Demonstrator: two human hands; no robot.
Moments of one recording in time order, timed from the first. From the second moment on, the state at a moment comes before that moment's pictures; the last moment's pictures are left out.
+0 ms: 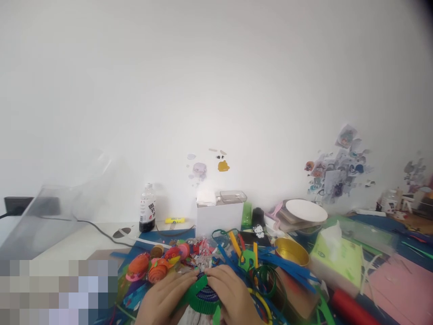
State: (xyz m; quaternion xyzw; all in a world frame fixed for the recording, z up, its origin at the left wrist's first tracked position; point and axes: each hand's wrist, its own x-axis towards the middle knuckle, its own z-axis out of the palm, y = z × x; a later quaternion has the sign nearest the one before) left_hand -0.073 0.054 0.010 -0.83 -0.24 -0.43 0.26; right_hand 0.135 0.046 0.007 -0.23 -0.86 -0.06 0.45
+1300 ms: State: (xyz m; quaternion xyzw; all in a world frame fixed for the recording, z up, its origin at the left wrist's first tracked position) left_hand -0.052 0.042 -0.012 -0.77 -0.31 -0.50 0.25; right_hand 0.123 0.044 -0.015 -0.31 -0.78 -0.05 0.55
